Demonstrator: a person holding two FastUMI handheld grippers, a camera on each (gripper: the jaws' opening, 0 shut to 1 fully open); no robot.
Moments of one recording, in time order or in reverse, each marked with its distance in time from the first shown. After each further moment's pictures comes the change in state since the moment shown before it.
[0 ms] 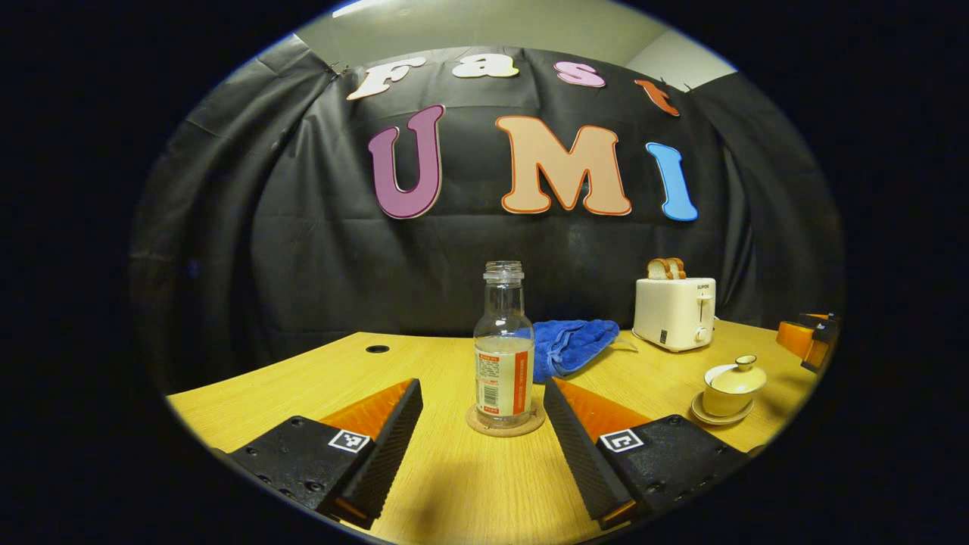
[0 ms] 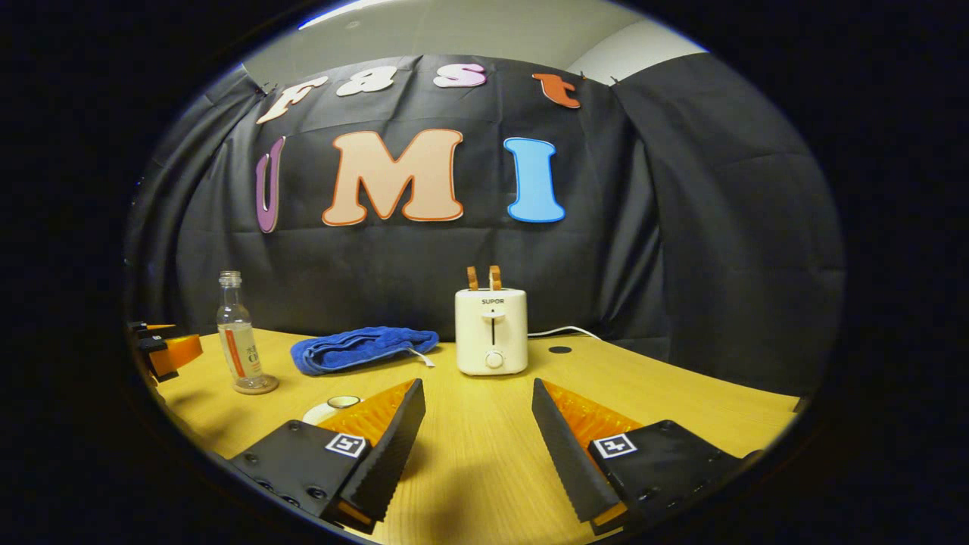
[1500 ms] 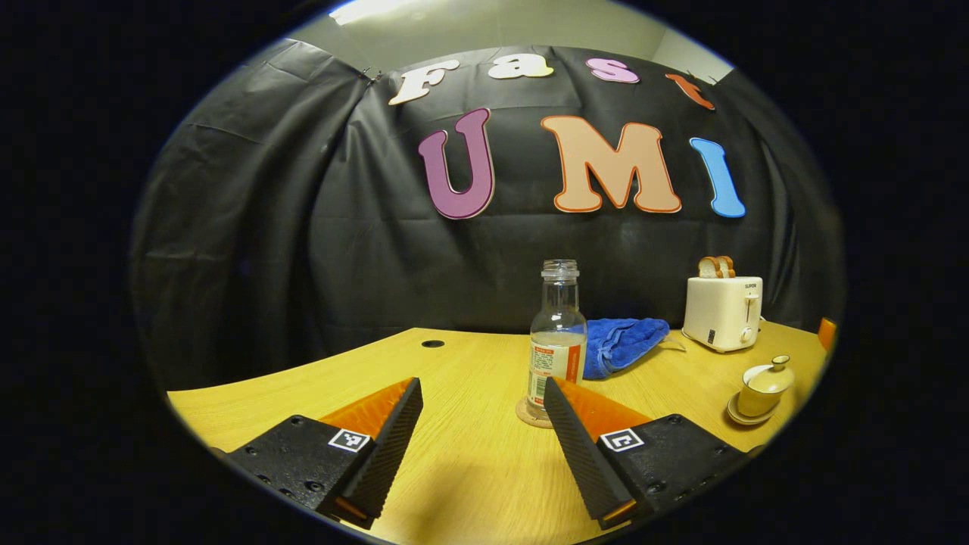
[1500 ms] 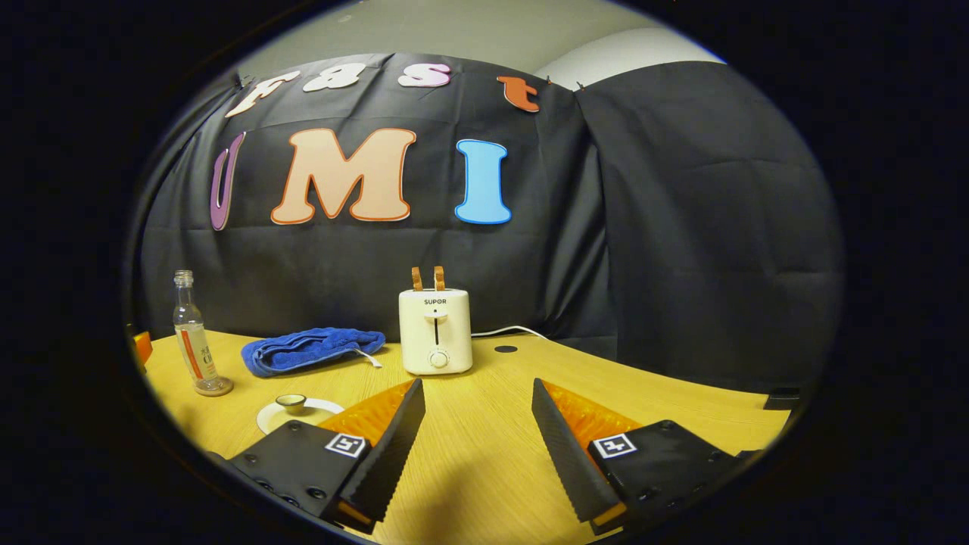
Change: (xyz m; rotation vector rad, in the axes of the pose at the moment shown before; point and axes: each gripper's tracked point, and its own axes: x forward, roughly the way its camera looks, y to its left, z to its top) left arm -0.018 0.032 0.000 0.002 0.000 0.201; right arm -0.008 -0.035 0.001 -0.006 -0.008 -0.173
